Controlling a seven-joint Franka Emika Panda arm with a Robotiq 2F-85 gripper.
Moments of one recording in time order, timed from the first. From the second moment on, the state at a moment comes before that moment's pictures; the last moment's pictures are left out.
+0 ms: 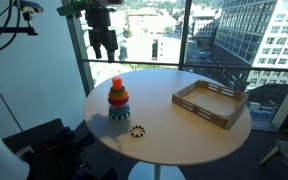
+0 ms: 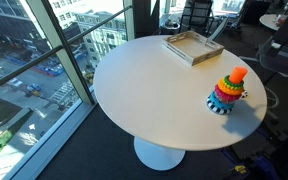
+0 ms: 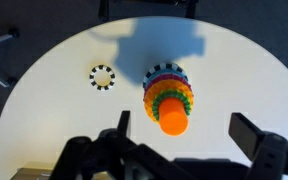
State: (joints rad) arm 0.04 -0.49 0.04 -2.51 -0.01 1.99 0.00
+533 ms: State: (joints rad) arm 0.04 -0.45 0.04 -2.52 -0.01 2.02 0.00
